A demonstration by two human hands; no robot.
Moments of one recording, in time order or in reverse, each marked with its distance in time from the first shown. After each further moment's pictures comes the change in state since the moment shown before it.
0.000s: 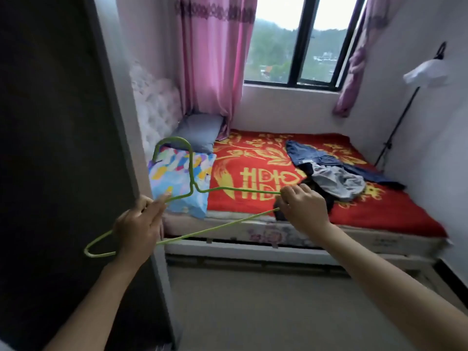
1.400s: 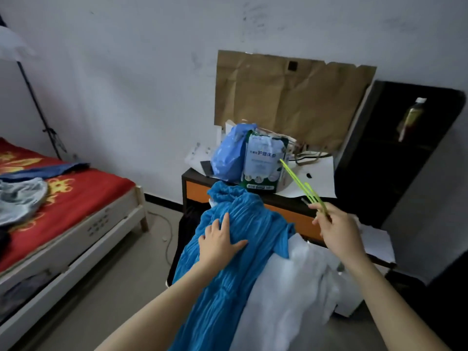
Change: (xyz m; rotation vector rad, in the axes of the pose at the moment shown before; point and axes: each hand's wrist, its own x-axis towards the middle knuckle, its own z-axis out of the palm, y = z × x) left_hand -0.207 0.756 0.144 -0.641 -1.232 0.717; right_hand -0.482 0.179 -0.514 -0.445 0.224 1.593
